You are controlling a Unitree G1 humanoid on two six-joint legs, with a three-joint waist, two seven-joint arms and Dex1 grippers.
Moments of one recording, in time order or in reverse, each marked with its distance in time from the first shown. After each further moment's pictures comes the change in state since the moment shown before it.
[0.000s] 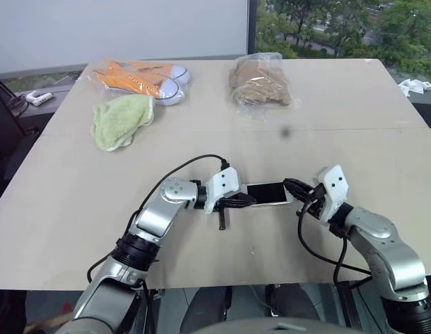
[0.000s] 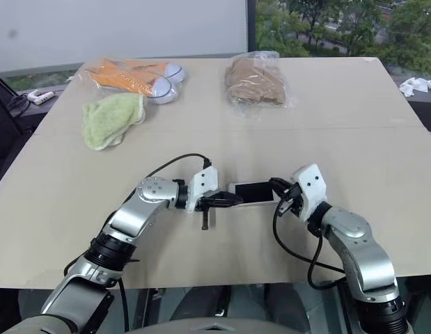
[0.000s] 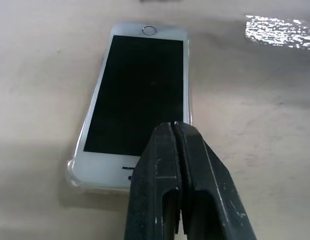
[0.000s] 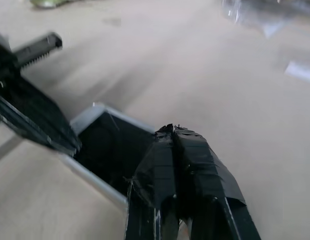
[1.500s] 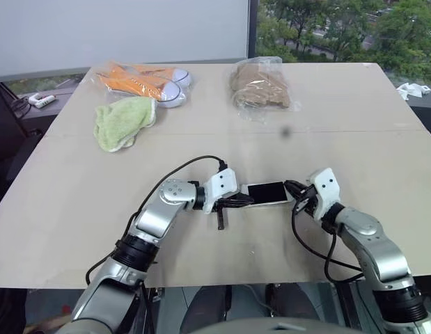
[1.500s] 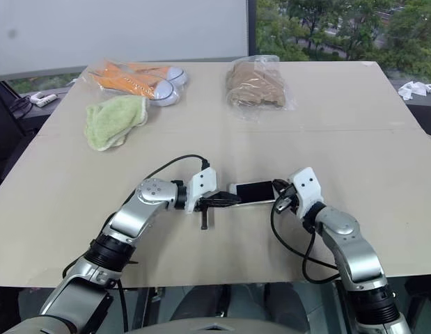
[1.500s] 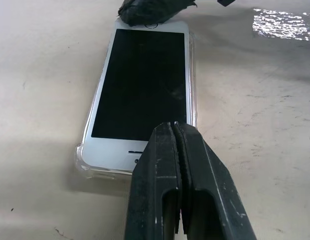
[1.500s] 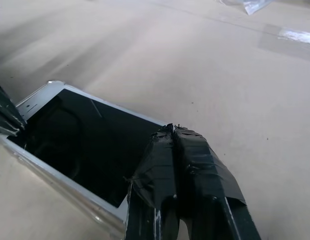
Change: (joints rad) left arm 0.019 0.005 0.002 0.013 0.006 -0.021 0.017; right arm -0.036 -0.027 0.051 0.146 -0.037 -0.115 -0.076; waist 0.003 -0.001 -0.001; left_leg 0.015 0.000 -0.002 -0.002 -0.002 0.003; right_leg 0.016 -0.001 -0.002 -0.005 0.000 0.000
